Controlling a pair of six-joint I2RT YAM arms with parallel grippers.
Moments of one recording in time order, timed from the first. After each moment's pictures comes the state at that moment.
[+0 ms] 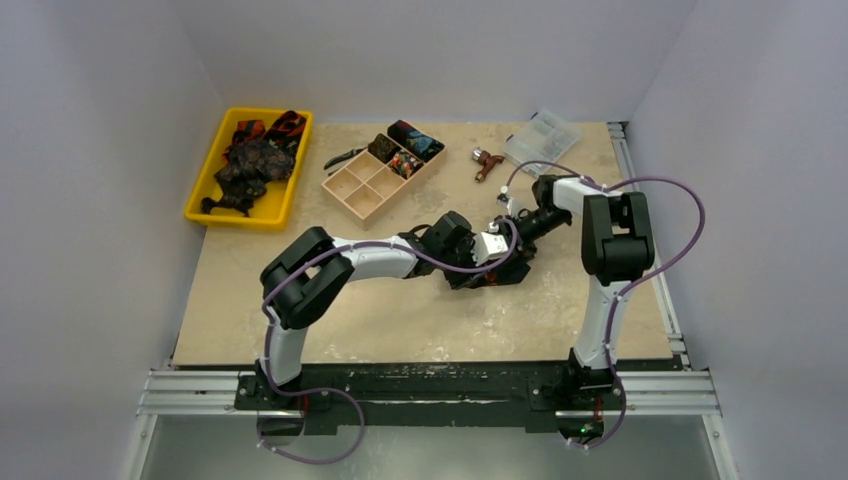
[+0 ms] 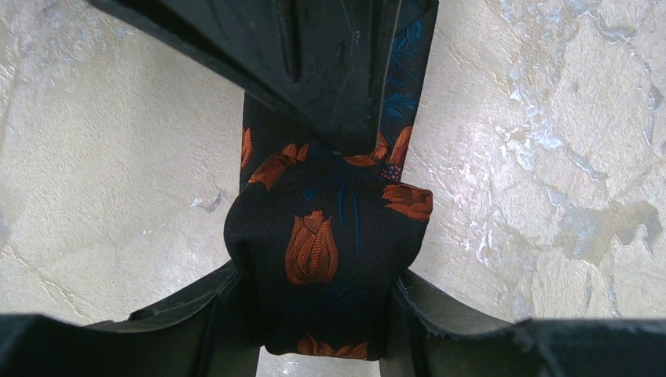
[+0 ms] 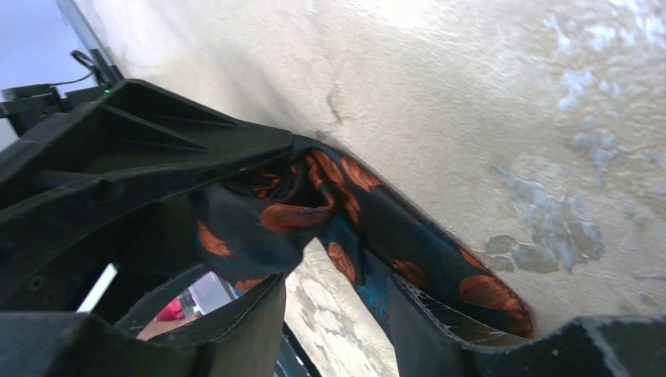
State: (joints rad) left arm -0.89 1.98 1.21 -0.03 0.25 0.30; right arm 0.08 2.08 1.34 -1.03 -0.81 -0.34
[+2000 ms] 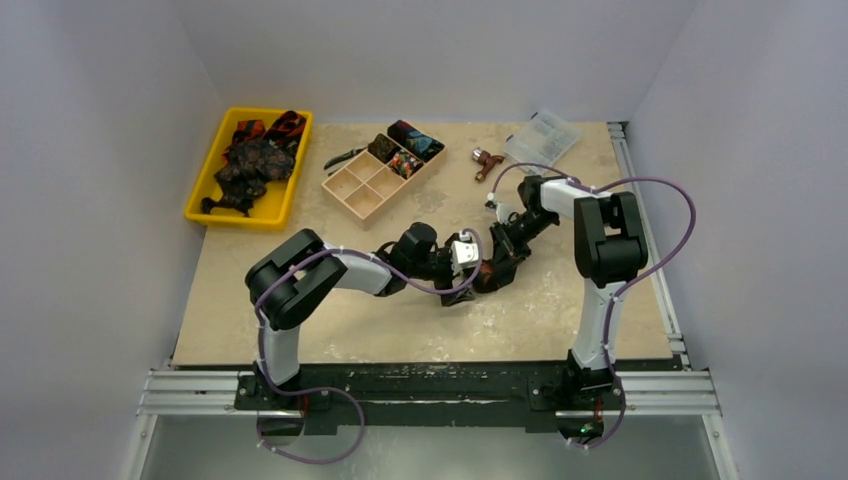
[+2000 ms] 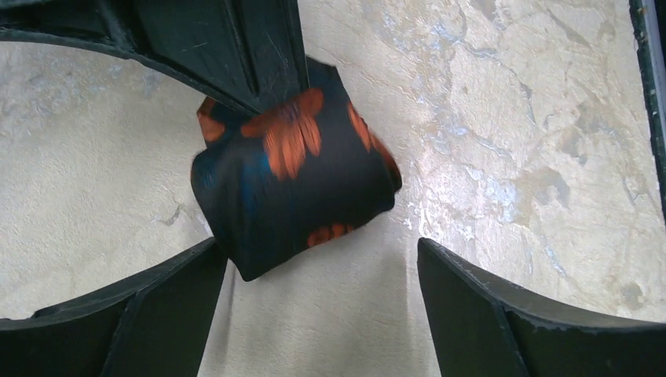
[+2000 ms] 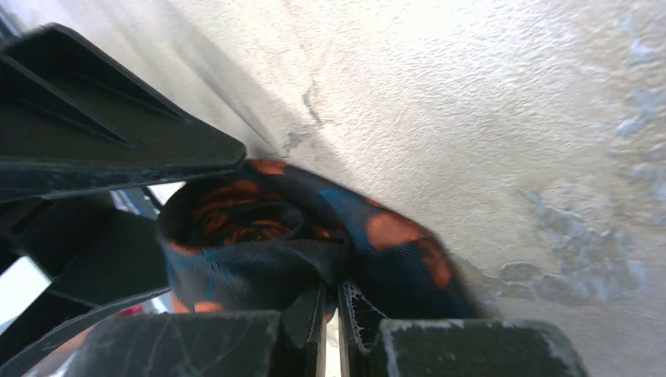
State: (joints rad) left arm -0.82 1.92 0.88 0.52 0.55 0.27; right arm 0.16 2.08 1.34 -1.01 -0.68 -0.32
